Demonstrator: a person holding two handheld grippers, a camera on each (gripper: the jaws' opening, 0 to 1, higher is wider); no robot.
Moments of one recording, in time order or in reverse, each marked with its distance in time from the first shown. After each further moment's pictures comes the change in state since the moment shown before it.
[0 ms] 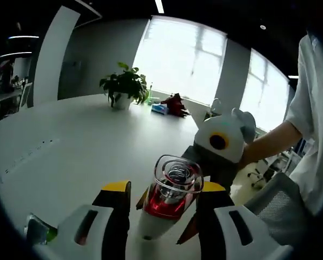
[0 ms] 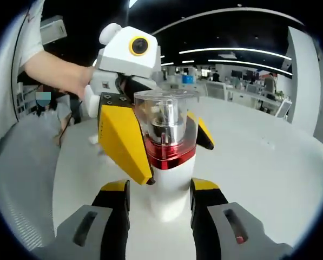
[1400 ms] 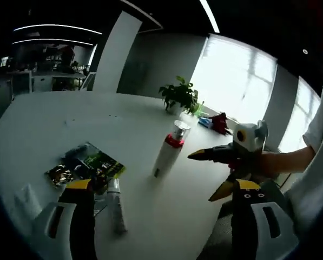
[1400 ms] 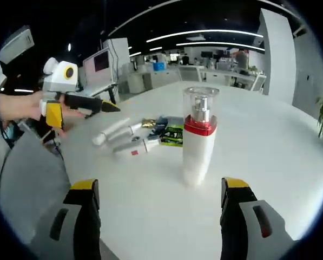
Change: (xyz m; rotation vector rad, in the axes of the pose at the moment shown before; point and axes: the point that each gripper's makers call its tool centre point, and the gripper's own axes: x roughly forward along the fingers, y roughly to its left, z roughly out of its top) left arm -0.166 -0.049 -0.067 -0.283 -0.138 0.454; right arm -0.047 0.060 -0.010 0.193 0.105 -0.193
